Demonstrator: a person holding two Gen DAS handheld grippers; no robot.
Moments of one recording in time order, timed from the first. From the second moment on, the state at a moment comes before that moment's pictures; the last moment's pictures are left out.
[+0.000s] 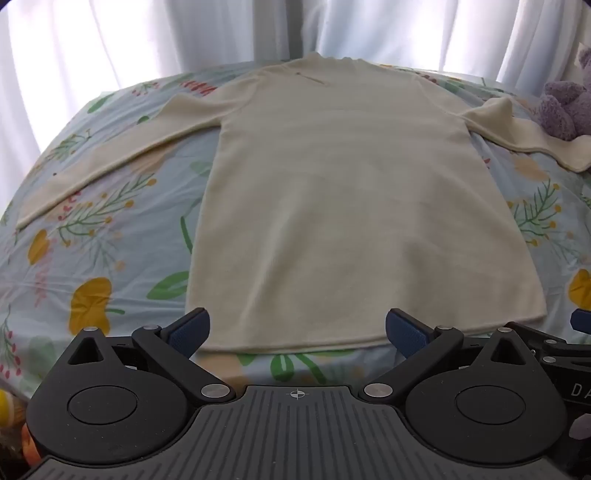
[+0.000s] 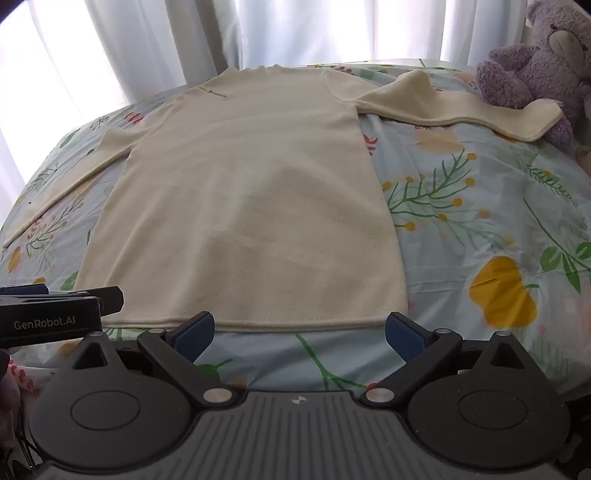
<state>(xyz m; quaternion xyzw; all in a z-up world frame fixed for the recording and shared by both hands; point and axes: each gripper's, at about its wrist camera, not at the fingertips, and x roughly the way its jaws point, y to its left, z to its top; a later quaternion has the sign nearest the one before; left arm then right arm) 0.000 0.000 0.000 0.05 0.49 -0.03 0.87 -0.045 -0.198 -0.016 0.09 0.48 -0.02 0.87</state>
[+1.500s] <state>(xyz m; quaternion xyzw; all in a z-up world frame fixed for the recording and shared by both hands) 0.011 0.007 -0.007 0.04 0.50 -0.03 0.86 -0.031 -0.192 -0.020 0.08 0.49 -0.01 0.87</state>
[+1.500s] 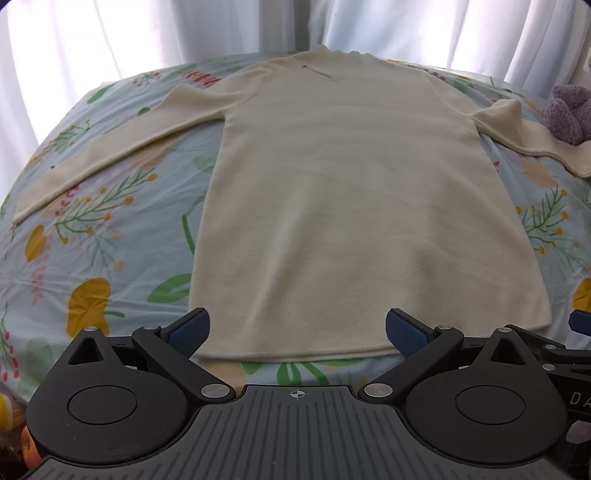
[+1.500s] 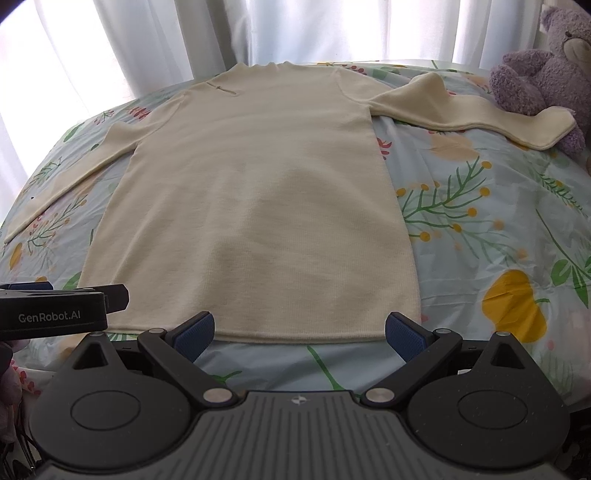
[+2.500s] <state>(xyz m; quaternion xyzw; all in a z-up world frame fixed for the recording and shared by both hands) 0.011 0.005 -0.006 0.04 0.51 -0.03 0.86 -0.033 -0.194 -0.020 0.09 0.49 -0.01 0.87</state>
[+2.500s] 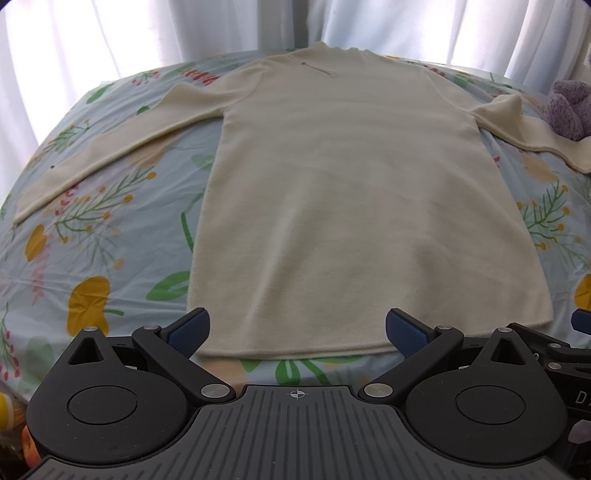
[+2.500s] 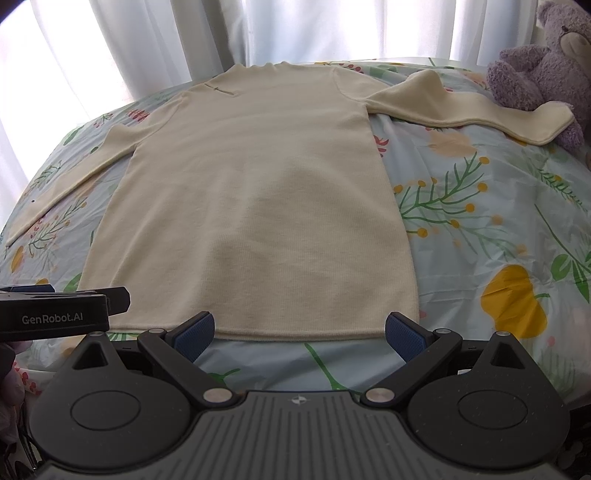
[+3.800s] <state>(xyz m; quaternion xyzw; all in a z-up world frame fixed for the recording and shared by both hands) 0.012 0.005 -0.007 0.04 0.51 -0.03 0.86 -0.034 -0.197 -0.022 0.10 0.49 -0.01 0.87</state>
